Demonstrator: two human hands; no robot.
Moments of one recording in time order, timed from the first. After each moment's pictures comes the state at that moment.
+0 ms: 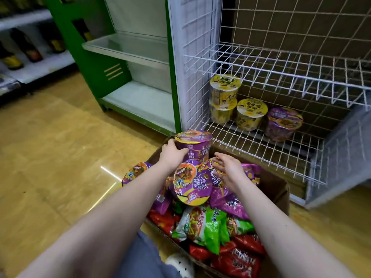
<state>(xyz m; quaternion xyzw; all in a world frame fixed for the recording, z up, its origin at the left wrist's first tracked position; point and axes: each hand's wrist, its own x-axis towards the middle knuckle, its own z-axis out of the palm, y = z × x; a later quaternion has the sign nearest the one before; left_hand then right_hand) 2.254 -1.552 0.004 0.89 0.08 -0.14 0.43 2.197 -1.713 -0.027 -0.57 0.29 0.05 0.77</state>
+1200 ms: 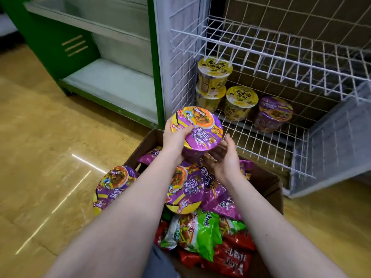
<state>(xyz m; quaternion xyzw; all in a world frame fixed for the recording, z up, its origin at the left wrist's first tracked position) 2.298 -1.601 -0.001 0.56 0.14 -0.16 0.80 2.240 -1.709 -0.029 -0.43 0.34 -0.06 0.83</state>
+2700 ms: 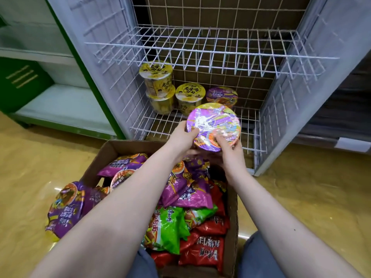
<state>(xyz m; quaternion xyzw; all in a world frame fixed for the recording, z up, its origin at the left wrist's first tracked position) 2.228 -1.734 0.020 0.70 -0.04 -0.31 0.64 2.144 -1.833 -0.027 -0.51 0.35 -0.18 0.77</state>
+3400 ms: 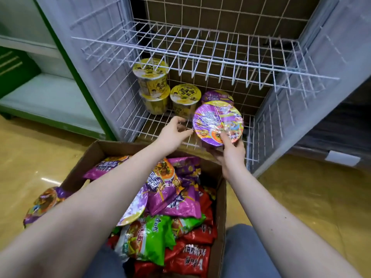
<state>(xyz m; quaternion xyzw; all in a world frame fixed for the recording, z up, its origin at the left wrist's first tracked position) 2.271 -1.745 0.010 0.83 -0.17 -0.21 0.50 2.173 -1.871 -0.016 -0.41 0.38 -0.22 0.80</state>
